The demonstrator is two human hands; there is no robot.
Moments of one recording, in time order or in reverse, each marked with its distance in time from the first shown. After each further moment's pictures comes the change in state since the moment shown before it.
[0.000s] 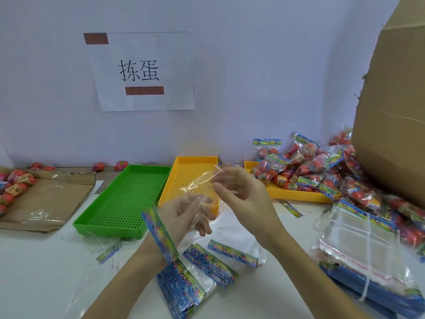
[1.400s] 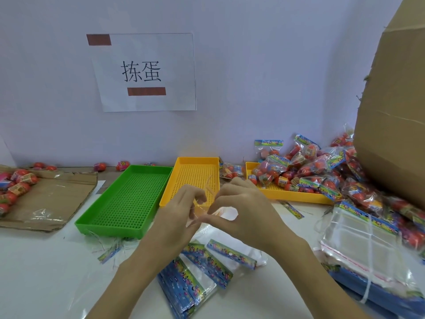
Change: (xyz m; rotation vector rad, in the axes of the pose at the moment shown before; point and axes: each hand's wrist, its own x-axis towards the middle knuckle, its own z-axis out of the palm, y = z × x) left_hand -0.008 0.008 -0.017 1.040 -0.069 0.666; right_hand -0.003 0.001 -0.008 -0.866 -0.212 -0.412
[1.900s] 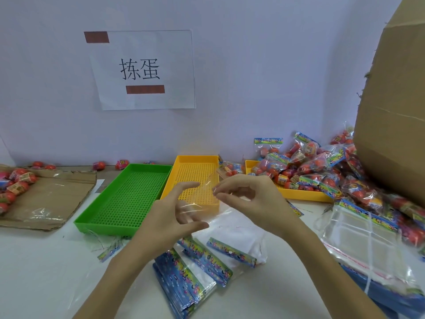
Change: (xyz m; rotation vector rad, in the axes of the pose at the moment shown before) left_hand 0.000 -0.009 -0.014 -0.362 -0.157 -0.404; right_hand 0.002 0.017 -0.016 0.573 0.012 0.241
